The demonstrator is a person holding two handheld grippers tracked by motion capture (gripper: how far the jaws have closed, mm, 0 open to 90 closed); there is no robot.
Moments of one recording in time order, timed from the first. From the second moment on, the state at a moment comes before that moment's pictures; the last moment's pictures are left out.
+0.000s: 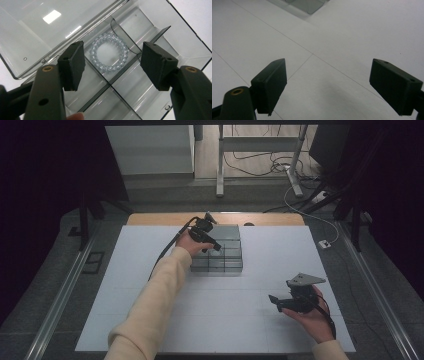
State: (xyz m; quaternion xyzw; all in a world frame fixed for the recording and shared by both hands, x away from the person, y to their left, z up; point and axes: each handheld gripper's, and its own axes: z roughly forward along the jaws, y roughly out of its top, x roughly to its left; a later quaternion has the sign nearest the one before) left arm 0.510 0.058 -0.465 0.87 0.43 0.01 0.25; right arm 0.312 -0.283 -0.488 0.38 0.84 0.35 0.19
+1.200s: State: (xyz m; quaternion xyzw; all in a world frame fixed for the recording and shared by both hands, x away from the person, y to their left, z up) left arm 0.488 0.077 -0.405 0.87 0.41 0.04 0.28; right arm 0.311 -0.282 -0.488 0.37 0.84 0.35 0.19
